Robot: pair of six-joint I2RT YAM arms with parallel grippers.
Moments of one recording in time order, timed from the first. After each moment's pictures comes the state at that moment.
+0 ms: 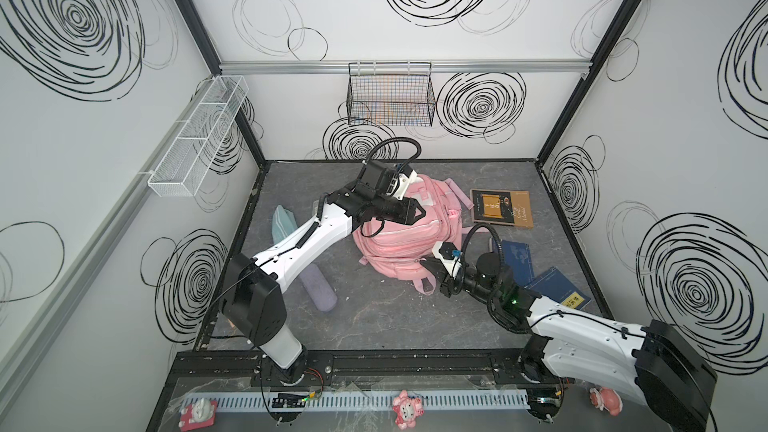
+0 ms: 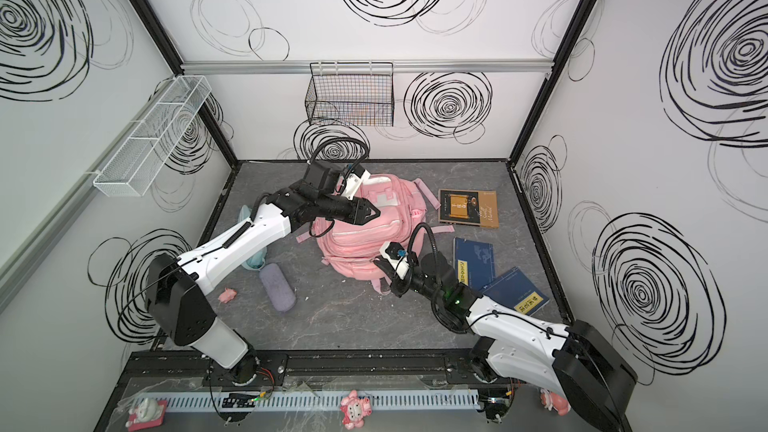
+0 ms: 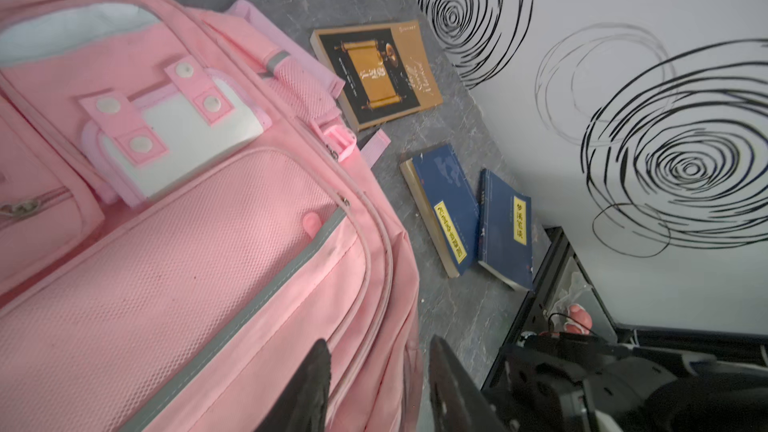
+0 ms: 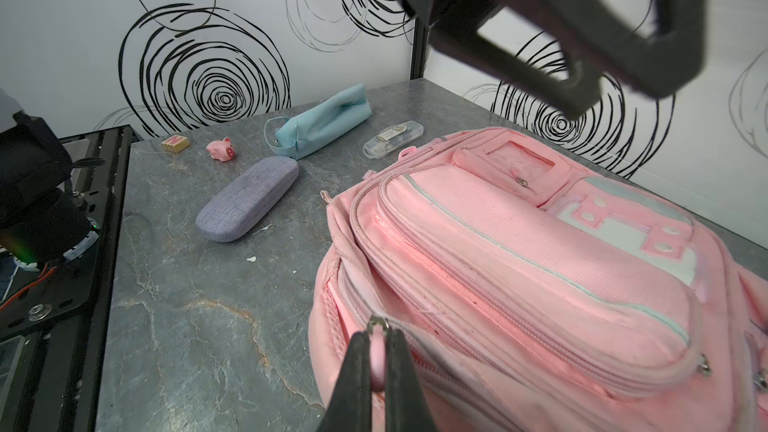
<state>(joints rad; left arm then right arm) -0.58 1.63 1.44 -0.59 0.46 -0.31 0.80 1.02 0.33 0.47 -0.22 -0.06</state>
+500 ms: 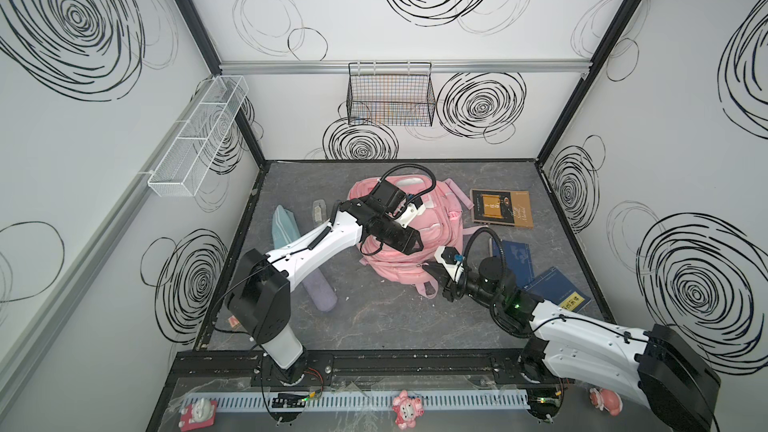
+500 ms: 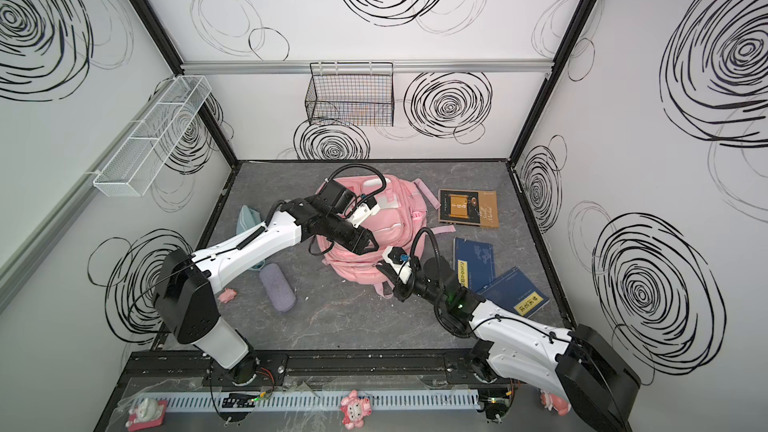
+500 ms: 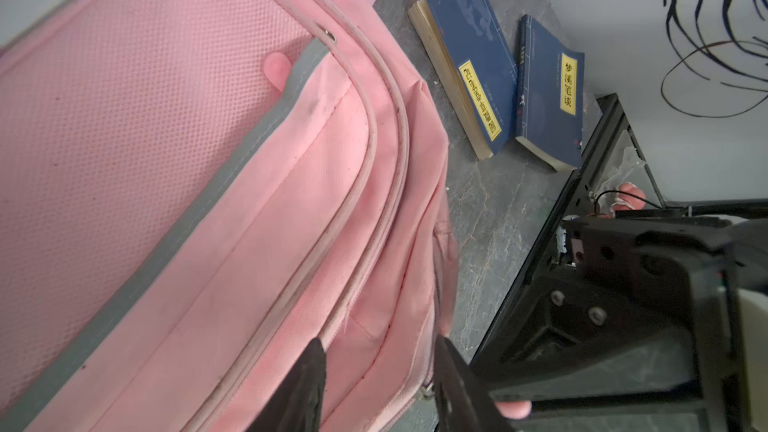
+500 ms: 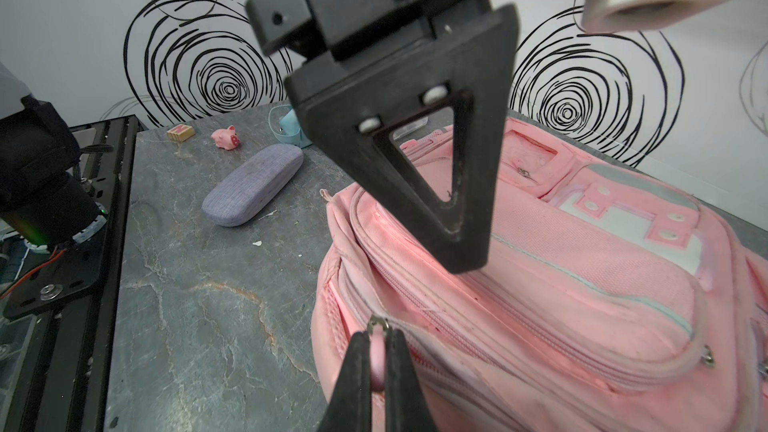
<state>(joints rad) -0.65 1.67 1.37 -0.73 0.47 -0.15 0.80 0.99 0.29 0.47 -0.23 -0.06</state>
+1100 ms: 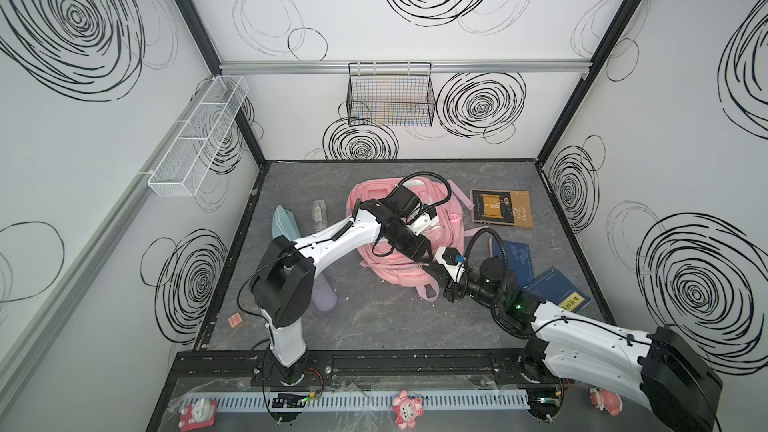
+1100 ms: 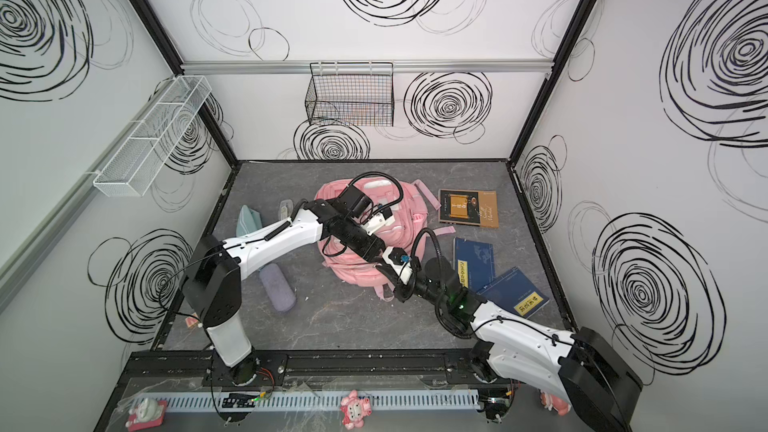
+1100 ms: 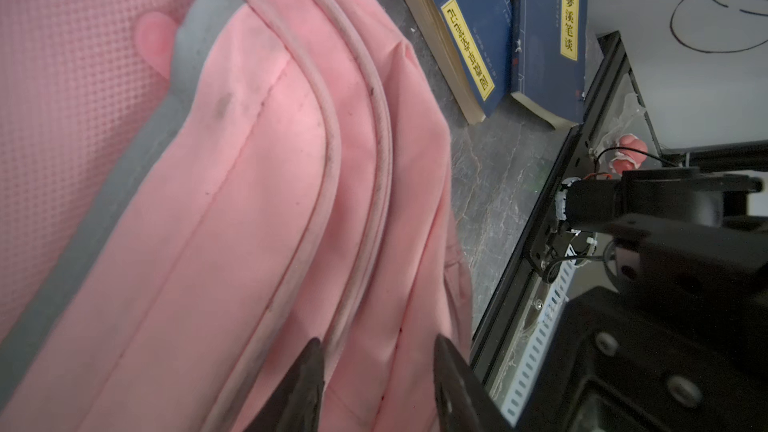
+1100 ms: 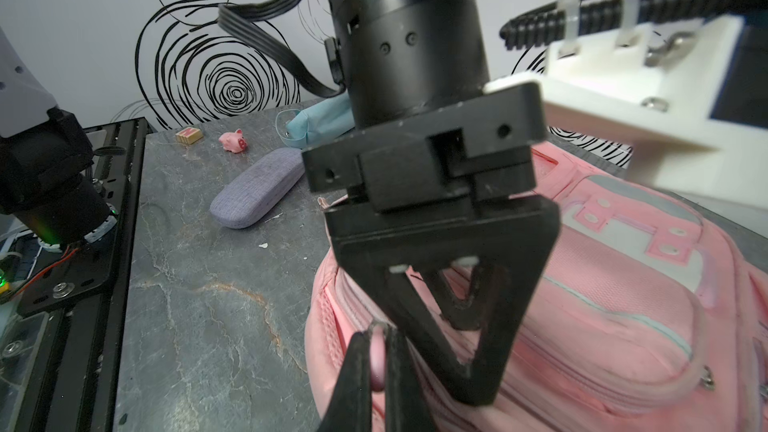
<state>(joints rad) -0.71 1.81 1.45 -0.77 0.54 -0.08 0.80 0.97 0.29 0.46 -0.24 -0.07</state>
